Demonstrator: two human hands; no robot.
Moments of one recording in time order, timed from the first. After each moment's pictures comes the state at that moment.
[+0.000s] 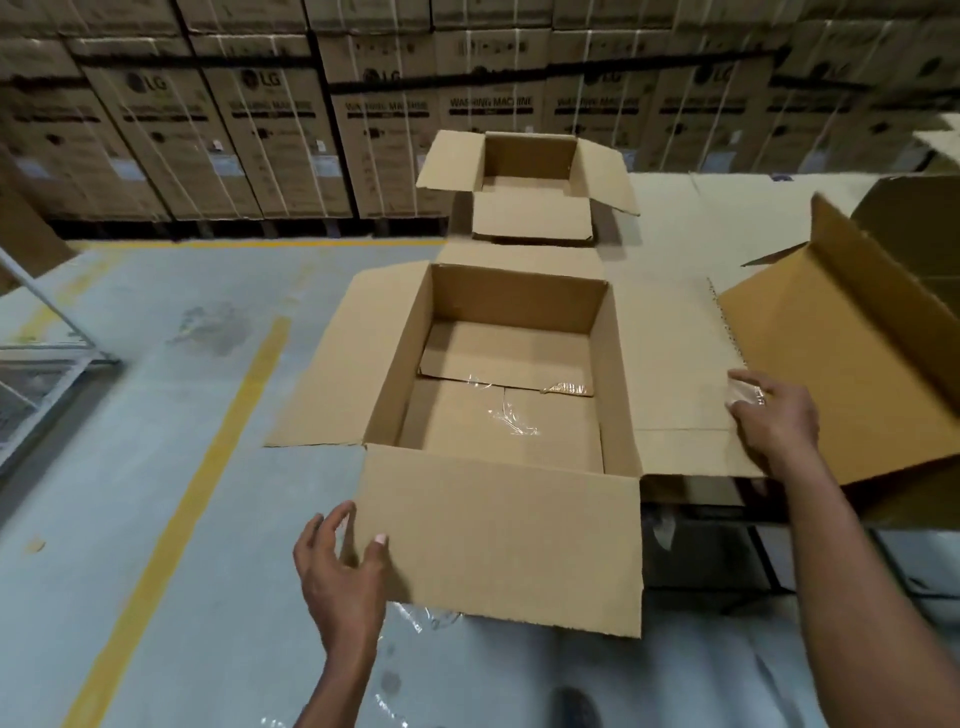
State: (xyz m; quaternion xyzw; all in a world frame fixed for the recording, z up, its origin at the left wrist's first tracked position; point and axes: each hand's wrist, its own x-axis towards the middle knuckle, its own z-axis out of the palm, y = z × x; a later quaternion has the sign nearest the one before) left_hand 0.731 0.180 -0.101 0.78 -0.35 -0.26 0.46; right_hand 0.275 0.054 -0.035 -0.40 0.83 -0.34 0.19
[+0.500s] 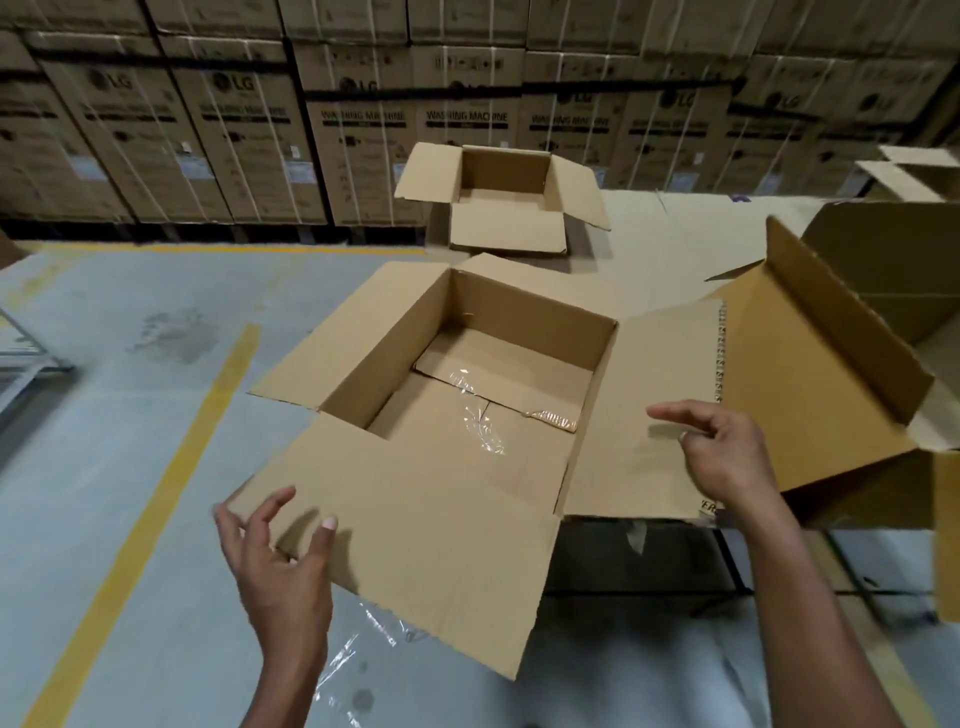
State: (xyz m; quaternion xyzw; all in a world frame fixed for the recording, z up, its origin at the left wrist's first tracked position) left_hand 0.751 0.180 -0.064 0.70 -0.34 -0.27 0.57; right_hand 0.353 0.124 0.019 -0.48 0.74 -0.40 0.26
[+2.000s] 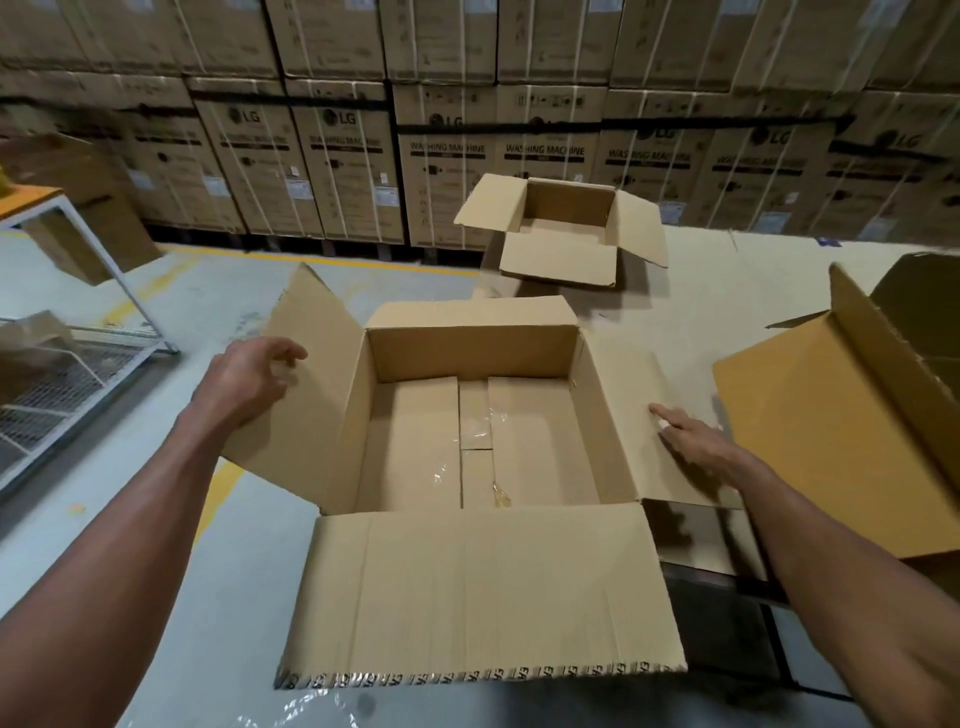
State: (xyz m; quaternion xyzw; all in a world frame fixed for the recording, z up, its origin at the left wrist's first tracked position) left_hand 0.864 0.010 0.030 0.75 -0.62 -0.09 0.20; right_hand 0.257 -0.036 -0.070 -0.62 0.69 -0.11 0.36
